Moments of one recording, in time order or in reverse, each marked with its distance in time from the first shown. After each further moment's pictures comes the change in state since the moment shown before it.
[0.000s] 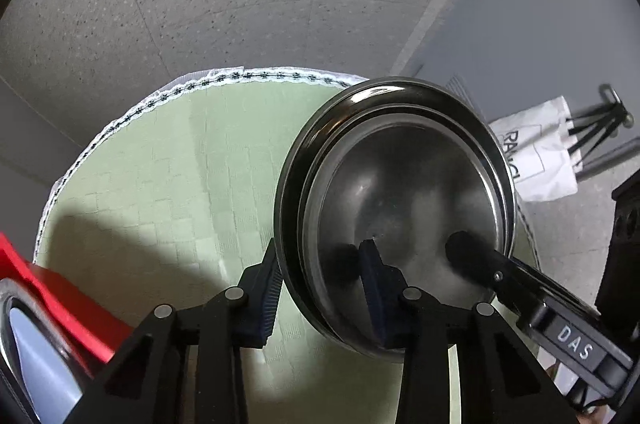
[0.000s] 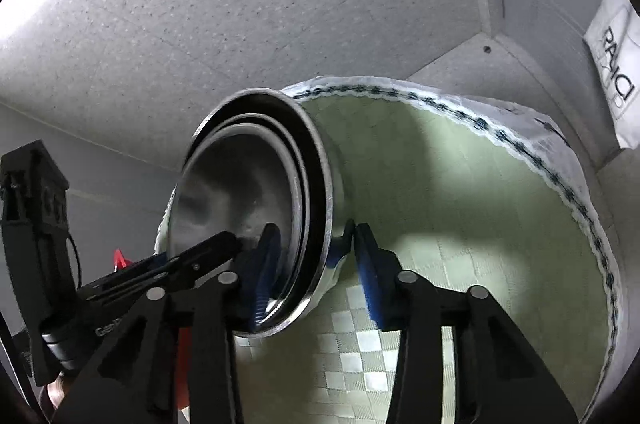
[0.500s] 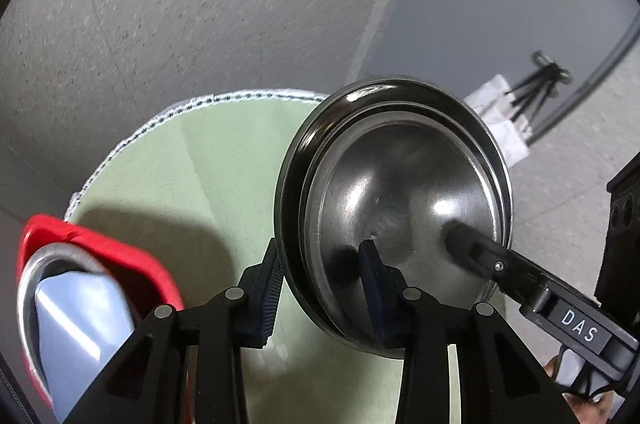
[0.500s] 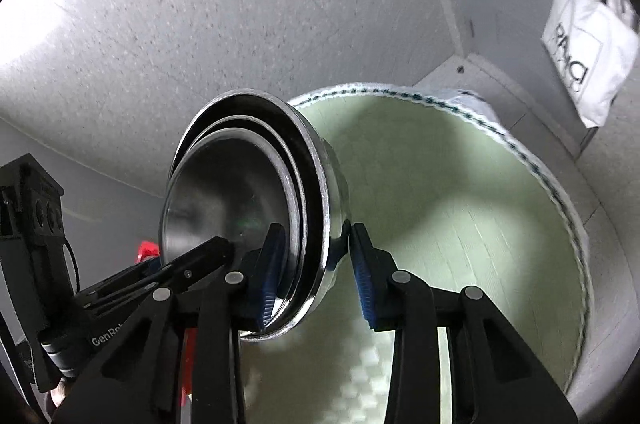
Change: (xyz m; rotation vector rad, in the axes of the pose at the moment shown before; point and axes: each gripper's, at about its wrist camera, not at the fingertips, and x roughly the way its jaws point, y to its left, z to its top) left arm -0.105 -0.004 -0.082 0.159 -0.123 -0.107; right arm -0.097 0.018 -0.085 0.047 -0.181 -0.032
